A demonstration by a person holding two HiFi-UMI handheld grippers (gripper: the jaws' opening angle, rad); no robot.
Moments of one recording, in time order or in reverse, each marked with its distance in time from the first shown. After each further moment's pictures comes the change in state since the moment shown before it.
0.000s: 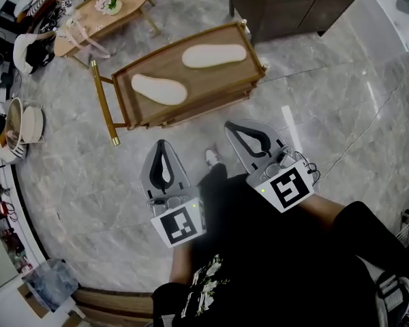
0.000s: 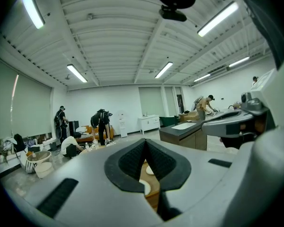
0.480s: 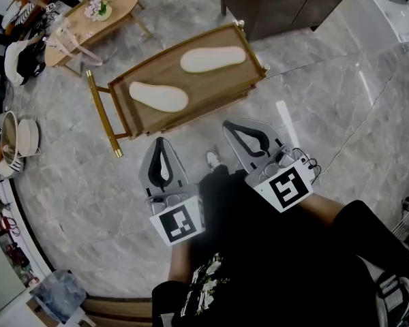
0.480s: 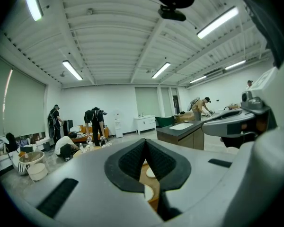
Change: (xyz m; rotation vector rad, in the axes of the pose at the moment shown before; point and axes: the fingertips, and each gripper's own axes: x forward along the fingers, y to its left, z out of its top) left arm 0.038 0.022 0.001 0.000 -0.008 -0.067; right arm 0.035 -0.006 0.002 0.002 0.019 -0.057
